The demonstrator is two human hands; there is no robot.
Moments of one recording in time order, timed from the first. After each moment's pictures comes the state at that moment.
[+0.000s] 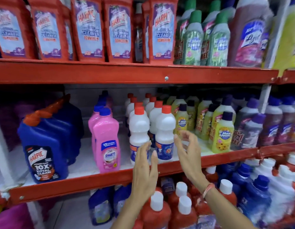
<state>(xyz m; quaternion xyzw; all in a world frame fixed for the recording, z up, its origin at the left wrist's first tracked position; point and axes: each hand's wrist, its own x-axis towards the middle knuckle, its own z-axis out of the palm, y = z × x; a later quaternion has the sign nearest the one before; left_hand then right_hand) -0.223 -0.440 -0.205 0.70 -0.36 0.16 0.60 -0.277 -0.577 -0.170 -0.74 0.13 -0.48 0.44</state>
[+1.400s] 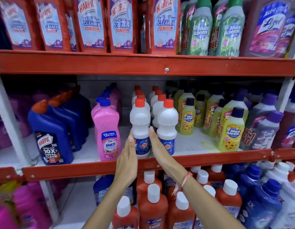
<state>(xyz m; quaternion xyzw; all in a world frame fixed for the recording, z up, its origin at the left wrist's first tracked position) -0.229 -0.415 -0.178 0.75 -0.22 0.05 0.62 -0.260 -0.523 -0.142 -0.72 0.00 -0.21 0.67</state>
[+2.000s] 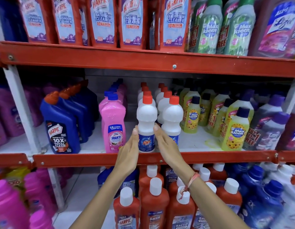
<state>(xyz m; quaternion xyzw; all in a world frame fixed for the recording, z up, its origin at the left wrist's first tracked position) -0.231 -0.402 -0.170 0.76 -0.21 0.01 0.61 -0.268 -0.532 -0.159 -0.78 0.01 -0.22 0.58</state>
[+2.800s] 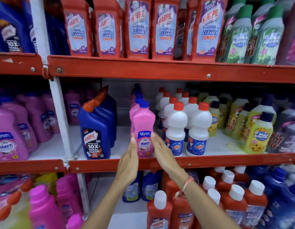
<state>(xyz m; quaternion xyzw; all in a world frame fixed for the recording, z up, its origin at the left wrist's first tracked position) -0.186 -0.302 -0.188 0.78 -0.19 0.01 0.59 -0.224 -0.421 -0.158 -0.80 0.10 -0.18 0.57</state>
